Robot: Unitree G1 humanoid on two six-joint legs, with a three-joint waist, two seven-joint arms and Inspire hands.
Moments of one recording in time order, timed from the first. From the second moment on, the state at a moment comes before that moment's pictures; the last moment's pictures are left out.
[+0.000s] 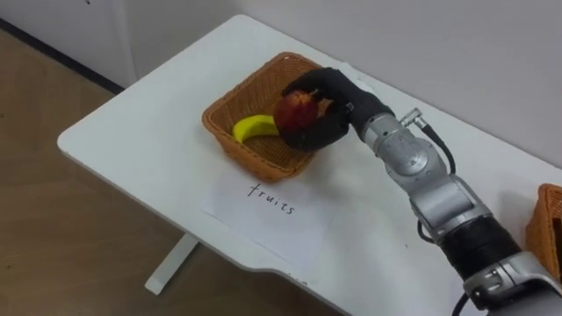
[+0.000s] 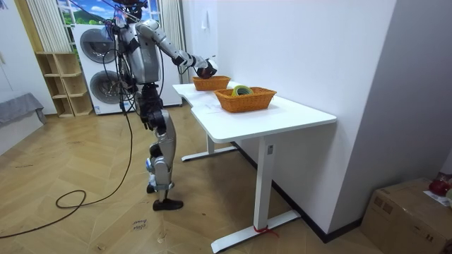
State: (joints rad) left arm 0.17 0.22 -0.01 0.98 0.36 0.13 0.27; right arm -0.59 -0.28 0.37 0.50 -0.16 0.06 0.08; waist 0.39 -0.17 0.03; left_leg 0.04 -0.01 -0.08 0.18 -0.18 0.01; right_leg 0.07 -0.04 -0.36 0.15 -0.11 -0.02
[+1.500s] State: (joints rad) left arm 0.21 0.22 -0.01 0.97 0.37 0.12 0.27; right arm -0.59 -0.28 0.37 0.52 -0.13 0.05 0.07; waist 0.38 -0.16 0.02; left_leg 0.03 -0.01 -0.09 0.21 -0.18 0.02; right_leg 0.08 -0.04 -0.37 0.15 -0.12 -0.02
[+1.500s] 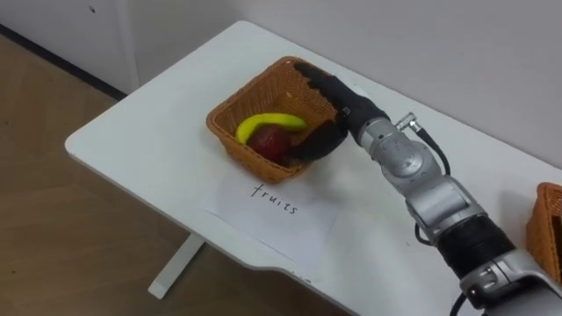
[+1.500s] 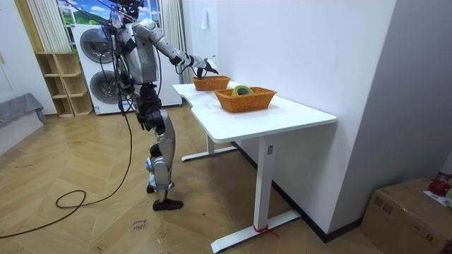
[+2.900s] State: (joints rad) left arm 0.20 0.21 0.04 0.94 0.36 0.06 0.27; right arm -0.46 -0.43 0.01 0.06 -0.04 -0.04 -0.17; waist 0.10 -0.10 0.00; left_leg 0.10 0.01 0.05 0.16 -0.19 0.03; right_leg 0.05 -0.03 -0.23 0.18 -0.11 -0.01
